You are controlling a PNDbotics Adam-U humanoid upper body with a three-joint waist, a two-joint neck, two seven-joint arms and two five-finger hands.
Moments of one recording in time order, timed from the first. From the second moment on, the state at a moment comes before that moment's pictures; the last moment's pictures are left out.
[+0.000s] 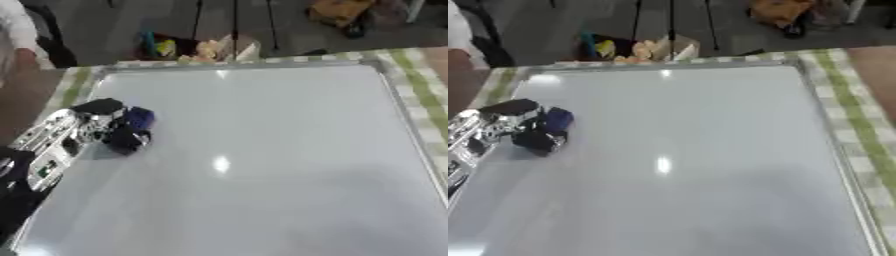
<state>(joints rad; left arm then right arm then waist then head) -0.80 0.75 -0.31 -1.37 -0.80 0.45 -0.62 -0.30 -0.43 -0.03 -1.98 0.04 -0.45 -0.55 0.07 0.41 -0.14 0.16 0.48</state>
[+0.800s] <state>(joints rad) -0.81 0.75 -0.28 -1.33 -0.79 0.45 -0.61 -0.30 -0.43 -0.03 -1.98 0.04 -0.45 -0.55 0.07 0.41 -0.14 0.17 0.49</state>
